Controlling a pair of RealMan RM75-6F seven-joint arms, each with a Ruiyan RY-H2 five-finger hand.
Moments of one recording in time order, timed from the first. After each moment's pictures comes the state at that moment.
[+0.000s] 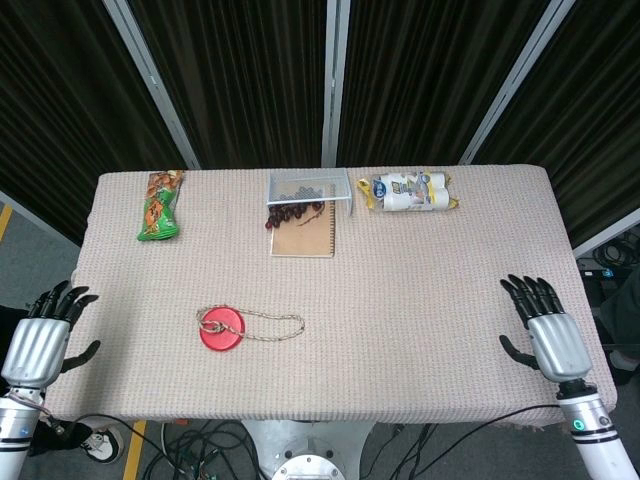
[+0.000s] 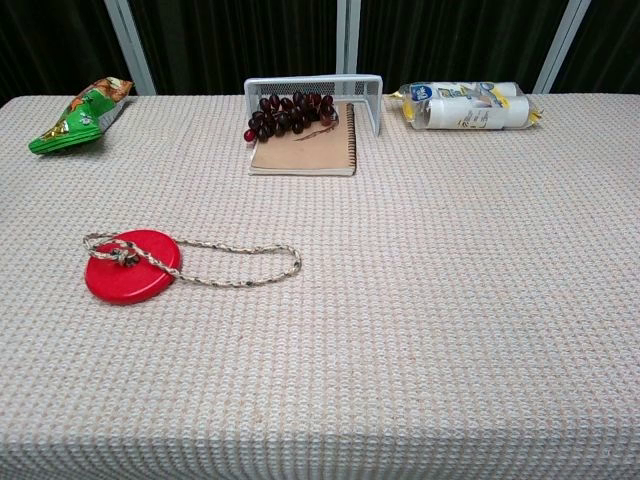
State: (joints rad) left arm -0.12 -1.19 -0.03 -1.53 1.53 1.49 0.10; right arm 0.20 -1.20 0.07 -1.50 -1.64 1.38 0.05
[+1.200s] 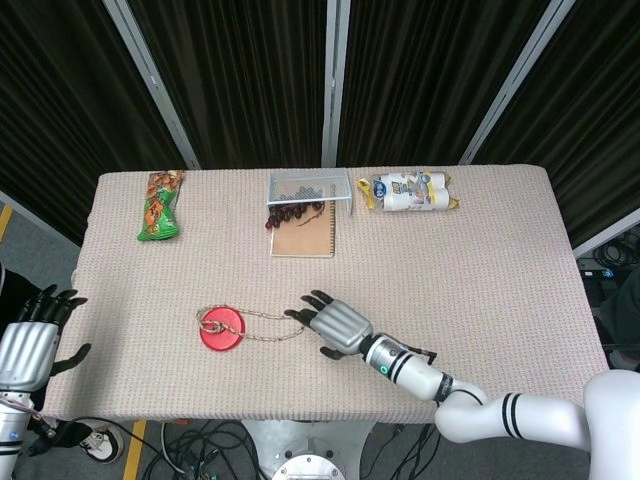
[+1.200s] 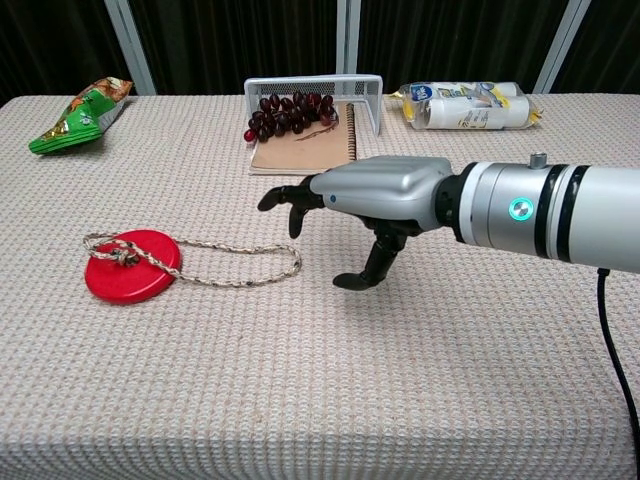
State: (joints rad) left arm -0.11 -1.19 -0.03 -1.49 1.52 1.49 0.04; right arm 0.87 -1.57 0.17 -1.59 -1.26 0.64 -0.33
